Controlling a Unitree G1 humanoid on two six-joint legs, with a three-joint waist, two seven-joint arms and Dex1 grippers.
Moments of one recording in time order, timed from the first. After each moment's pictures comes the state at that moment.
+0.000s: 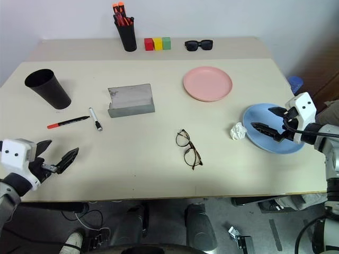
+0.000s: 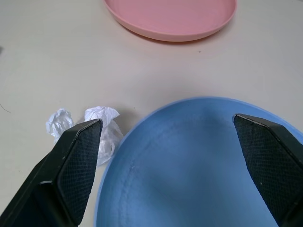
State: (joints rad) left arm 0.37 0.56 0.57 -0.62 -0.49 0.59 -0.47; right arm -0.35 -0.93 -0.29 0.34 0.33 0.32 1.05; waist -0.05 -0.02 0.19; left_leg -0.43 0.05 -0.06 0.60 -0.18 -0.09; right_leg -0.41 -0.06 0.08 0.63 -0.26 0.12
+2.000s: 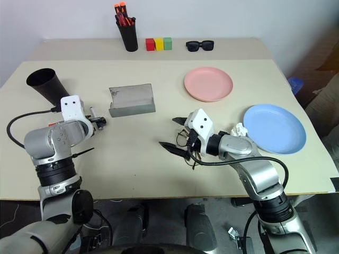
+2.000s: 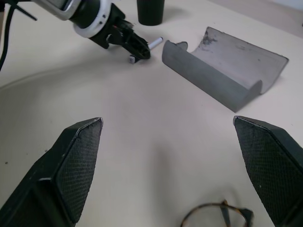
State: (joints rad) left arm -0.65 0.21 0.43 -0.13 -0.20 1.42 0.17; right arm -0.32 -0.53 0.15 -0.43 0.40 0.56 0.73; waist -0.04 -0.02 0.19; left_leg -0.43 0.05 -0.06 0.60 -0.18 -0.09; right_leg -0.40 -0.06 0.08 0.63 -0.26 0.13
